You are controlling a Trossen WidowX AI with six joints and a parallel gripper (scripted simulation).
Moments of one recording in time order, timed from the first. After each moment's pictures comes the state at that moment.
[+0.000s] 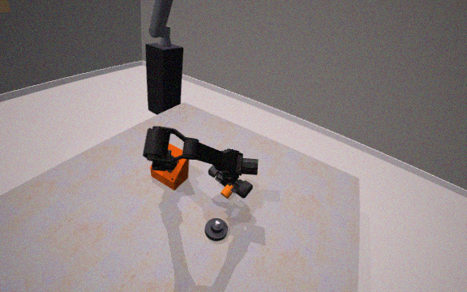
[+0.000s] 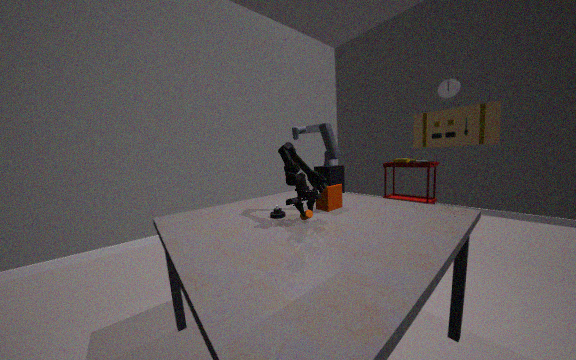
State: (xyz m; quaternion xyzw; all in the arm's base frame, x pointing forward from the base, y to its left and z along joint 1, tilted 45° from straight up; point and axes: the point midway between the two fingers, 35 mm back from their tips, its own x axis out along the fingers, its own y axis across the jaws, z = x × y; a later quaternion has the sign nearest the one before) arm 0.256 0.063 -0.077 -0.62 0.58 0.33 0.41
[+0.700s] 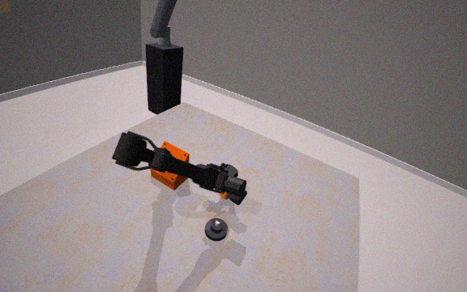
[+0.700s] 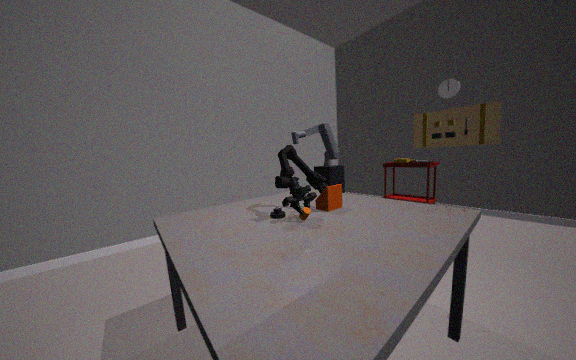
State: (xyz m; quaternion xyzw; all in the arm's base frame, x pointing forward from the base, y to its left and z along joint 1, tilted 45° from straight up) arm 0.253 0.047 -0.059 -0.55 0.50 0.44 0.50
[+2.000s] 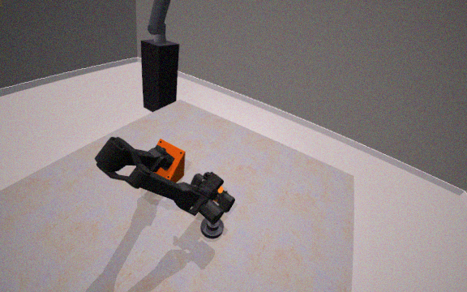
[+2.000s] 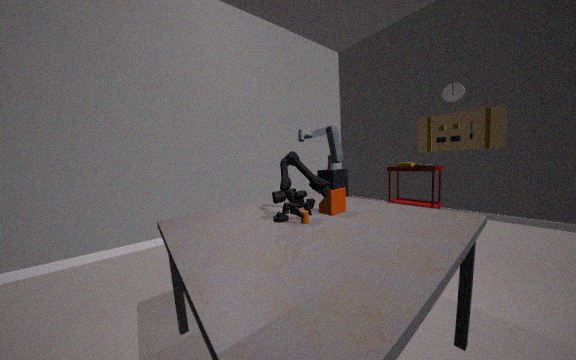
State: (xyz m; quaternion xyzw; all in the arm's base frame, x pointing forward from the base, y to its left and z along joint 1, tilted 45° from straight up) arm 0.249 0.021 -0.044 -0.45 0.39 0.54 0.59
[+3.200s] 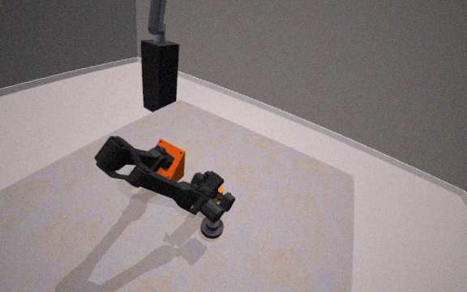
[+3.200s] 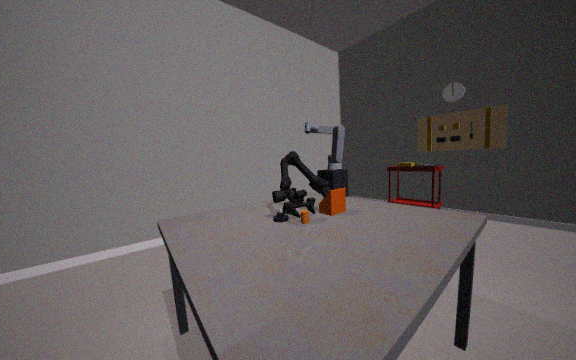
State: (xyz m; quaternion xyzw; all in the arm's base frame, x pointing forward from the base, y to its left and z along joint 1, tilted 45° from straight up) arm 0.248 0.024 -0.042 -0.45 0.39 0.54 0.59
